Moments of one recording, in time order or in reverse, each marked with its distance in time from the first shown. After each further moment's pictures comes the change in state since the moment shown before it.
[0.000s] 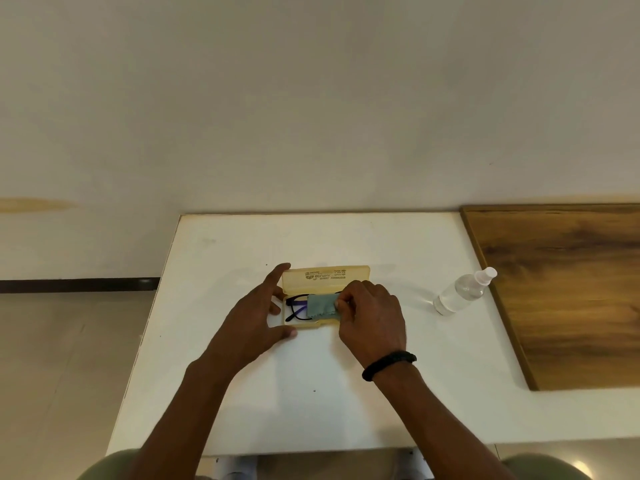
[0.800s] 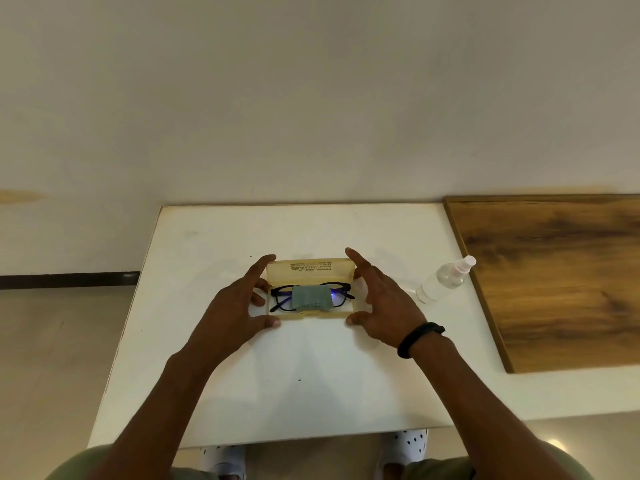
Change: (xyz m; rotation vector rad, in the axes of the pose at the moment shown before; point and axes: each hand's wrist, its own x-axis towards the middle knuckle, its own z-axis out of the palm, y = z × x) left_hand 0.003 -0.005 0.001 -0.003 0.019 0.018; right_hand 0.014 0.054 -0.039 0.076 -0.458 -0.003
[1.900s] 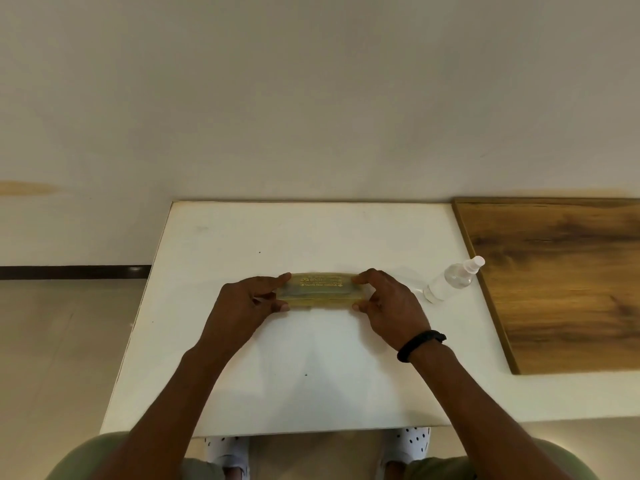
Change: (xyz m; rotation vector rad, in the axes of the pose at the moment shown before) left_hand -0.012 0.009 0.004 -0.370 0.146 -0.061; right_hand -0.005 -0.002 0.014 0.074 0.156 0.030
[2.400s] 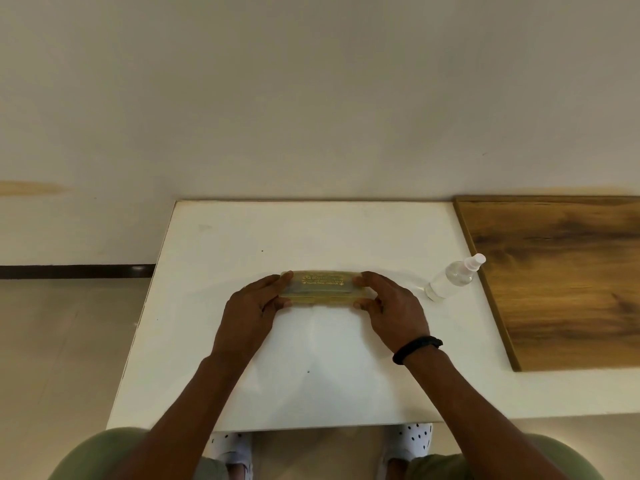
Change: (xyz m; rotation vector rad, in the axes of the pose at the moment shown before) left_hand -0.006 -0.020 0.016 0.270 0.106 0.228; right_hand -0.011 -0.005 0.008 0.042 0.131 -0.004
